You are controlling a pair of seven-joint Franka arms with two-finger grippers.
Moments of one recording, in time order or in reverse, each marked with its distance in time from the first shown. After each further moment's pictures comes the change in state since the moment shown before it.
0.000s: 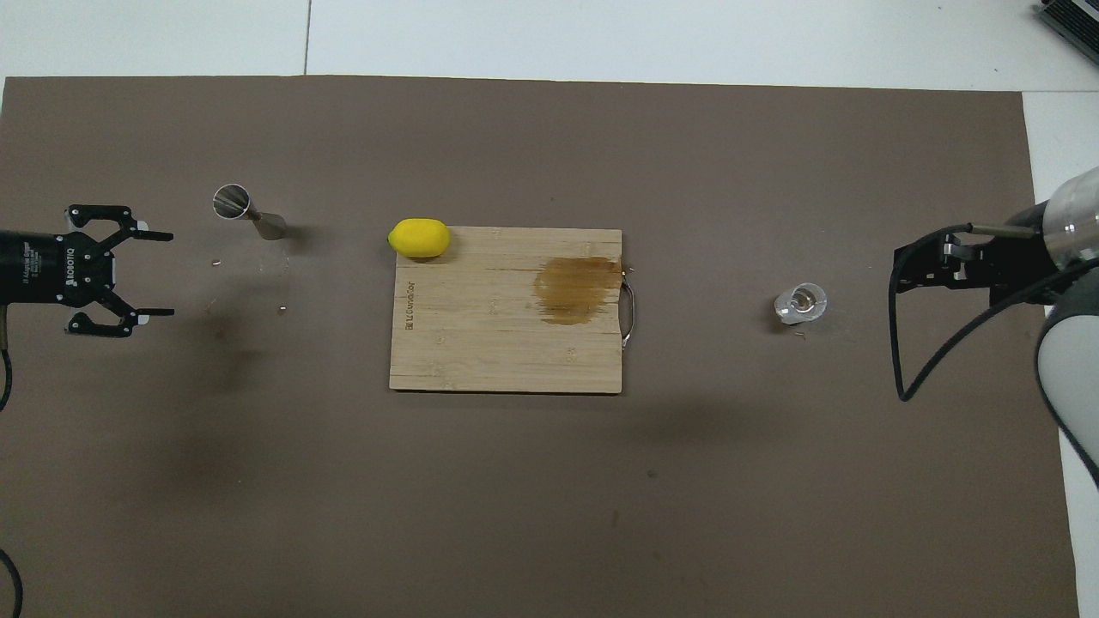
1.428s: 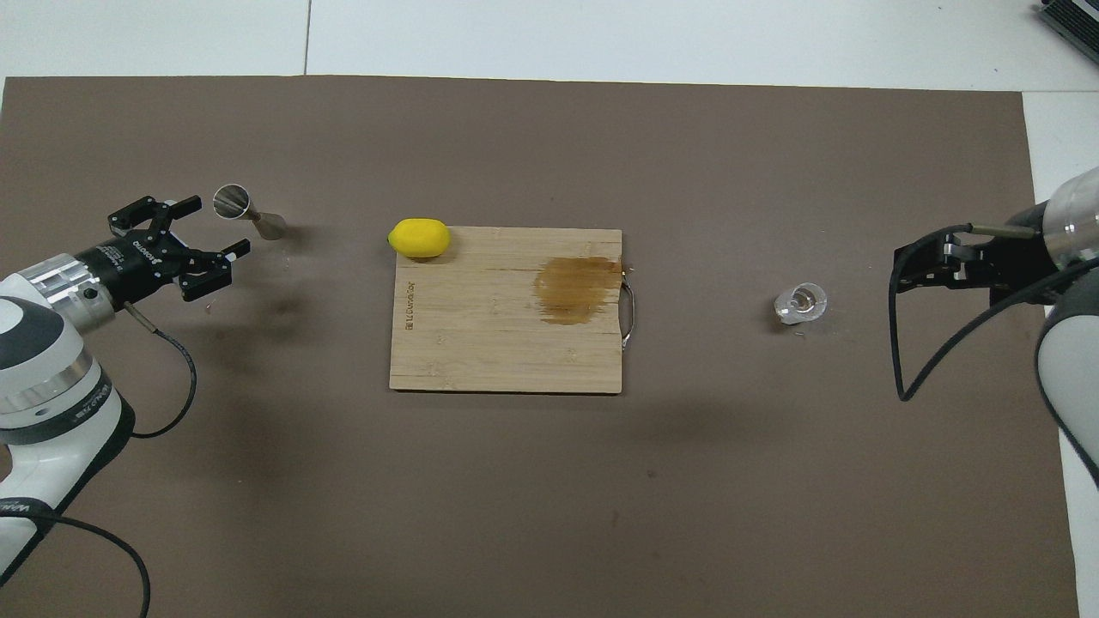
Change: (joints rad) left arm -0.165 -0.025 -0.021 -0.239 -0.710 0.575 -0.146; right arm 0.000 0.000 0.000 0.000 0.000 0.000 0.000
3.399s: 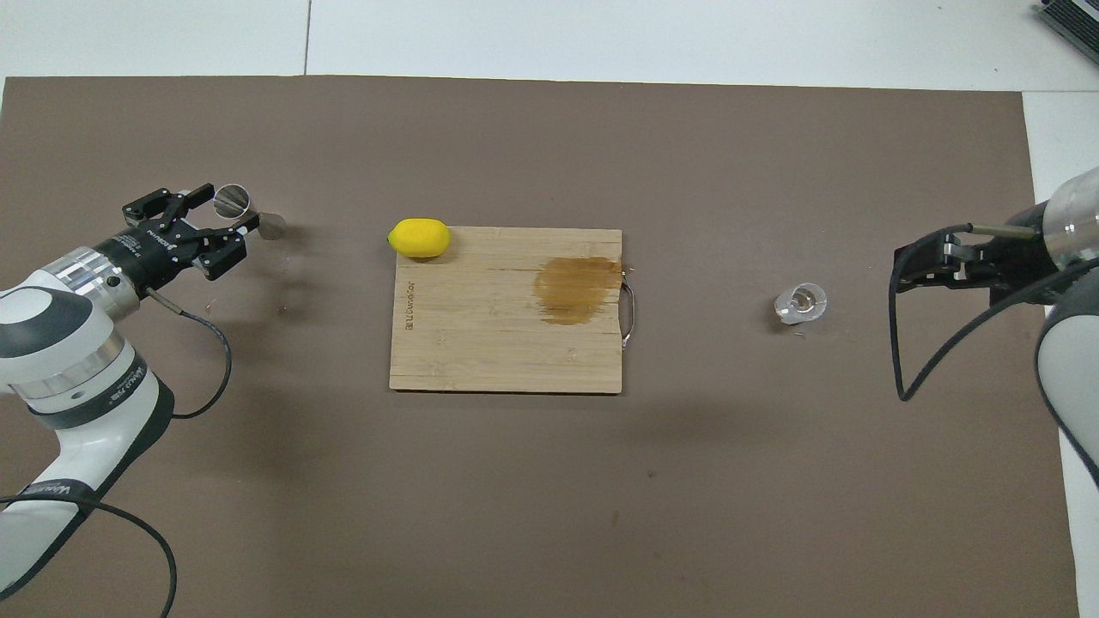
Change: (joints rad) left arm -0.058 0.032 -0.004 0.034 -0.164 0.119 0.020; right arm 0.000 0.000 0.000 0.000 0.000 0.000 0.000
